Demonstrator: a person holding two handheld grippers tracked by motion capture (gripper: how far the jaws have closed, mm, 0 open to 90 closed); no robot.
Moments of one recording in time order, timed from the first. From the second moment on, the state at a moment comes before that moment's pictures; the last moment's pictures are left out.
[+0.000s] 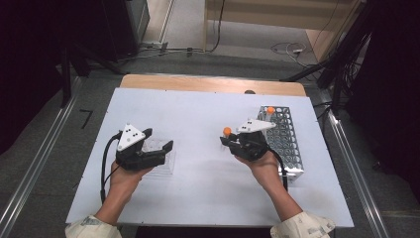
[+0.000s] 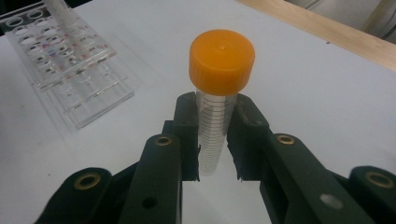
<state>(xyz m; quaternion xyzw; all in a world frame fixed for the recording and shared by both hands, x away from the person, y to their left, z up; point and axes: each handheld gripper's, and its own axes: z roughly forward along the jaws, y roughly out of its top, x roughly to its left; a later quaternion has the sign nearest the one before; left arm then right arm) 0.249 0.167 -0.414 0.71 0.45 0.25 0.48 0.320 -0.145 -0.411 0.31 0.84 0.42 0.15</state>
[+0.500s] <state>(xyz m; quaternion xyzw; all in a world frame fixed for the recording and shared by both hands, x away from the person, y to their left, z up) 0.245 0.144 -0.421 0.73 0.43 0.23 0.48 0.306 -0.116 -0.425 0.27 0.86 0.41 0.12</state>
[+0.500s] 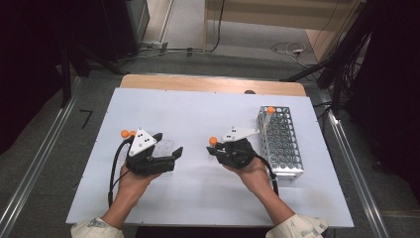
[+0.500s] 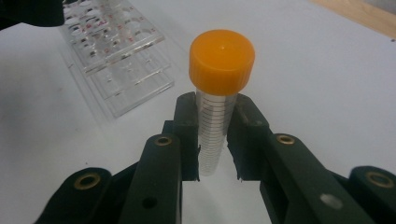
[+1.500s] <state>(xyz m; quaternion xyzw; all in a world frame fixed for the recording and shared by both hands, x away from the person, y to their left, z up) 0.234 0.111 -0.431 0.76 0.37 0.18 0.51 0.281 -0.079 -0.440 0.21 0.89 0.41 0.07</state>
